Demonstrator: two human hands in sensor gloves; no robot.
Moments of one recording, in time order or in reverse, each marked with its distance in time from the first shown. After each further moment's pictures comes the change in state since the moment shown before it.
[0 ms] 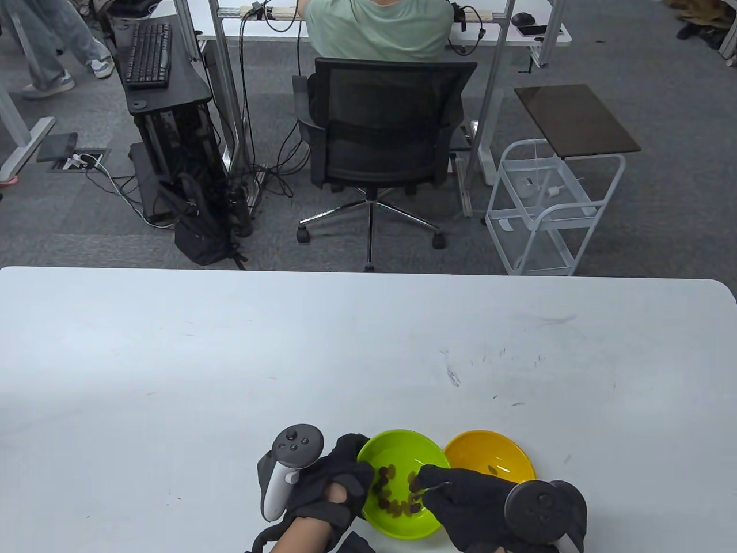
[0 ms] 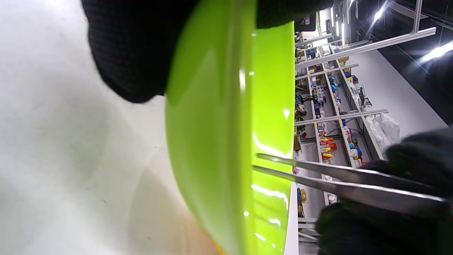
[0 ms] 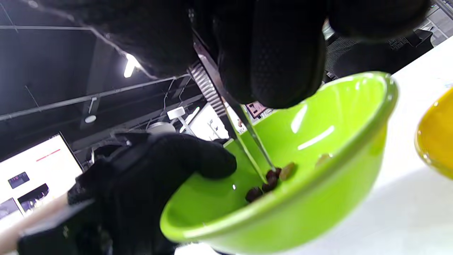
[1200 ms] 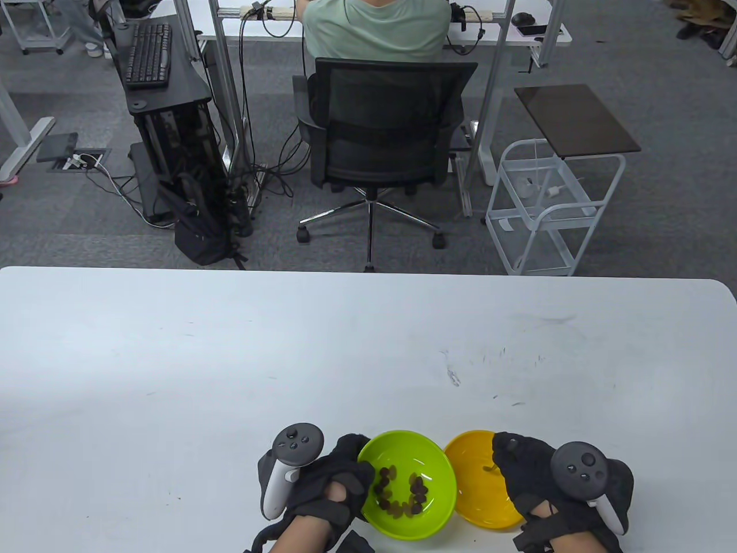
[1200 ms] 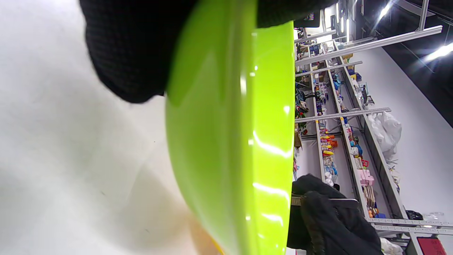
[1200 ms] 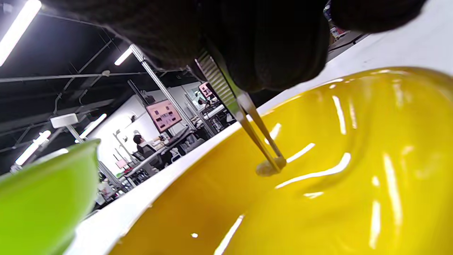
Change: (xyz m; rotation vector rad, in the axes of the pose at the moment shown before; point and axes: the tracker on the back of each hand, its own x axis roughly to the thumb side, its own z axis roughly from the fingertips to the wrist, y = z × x) left_hand -0.001 0.000 -0.002 -0.025 0.011 0.018; right_hand -0.106 -0.047 0.003 -0.079 0.366 0.199
